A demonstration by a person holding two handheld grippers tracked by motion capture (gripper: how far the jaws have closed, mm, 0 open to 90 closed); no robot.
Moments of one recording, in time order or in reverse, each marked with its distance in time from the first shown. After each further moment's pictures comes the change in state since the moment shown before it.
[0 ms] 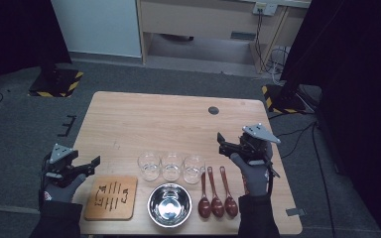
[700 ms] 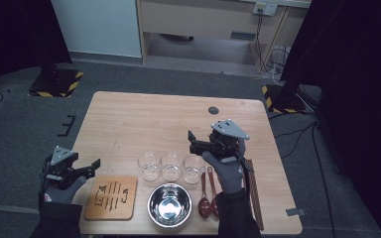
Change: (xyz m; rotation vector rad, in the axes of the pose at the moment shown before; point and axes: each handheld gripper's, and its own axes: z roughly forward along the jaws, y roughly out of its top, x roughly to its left) left arm 0.001 -0.005 0.000 0.013 0.000 0.014; right arm 0.070 0.015 0.018 -0.029 0.102 -0.047
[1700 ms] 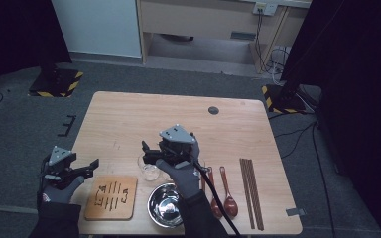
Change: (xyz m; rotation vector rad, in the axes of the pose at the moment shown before) left arm 0.005 -0.002 0.000 0.009 0.003 -0.017; right arm 0.104 -0.007 0.041 0.035 0.149 -0.060
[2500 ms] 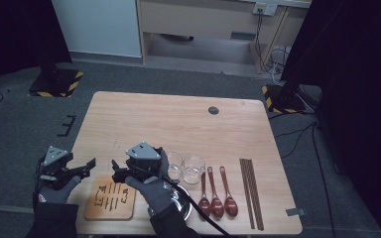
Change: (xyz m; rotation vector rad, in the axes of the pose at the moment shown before) left arm 0.006 0.001 -0.007 -0.021 0.007 -0.011; right arm 0.074 -0.030 0.032 0.044 0.099 -0.020
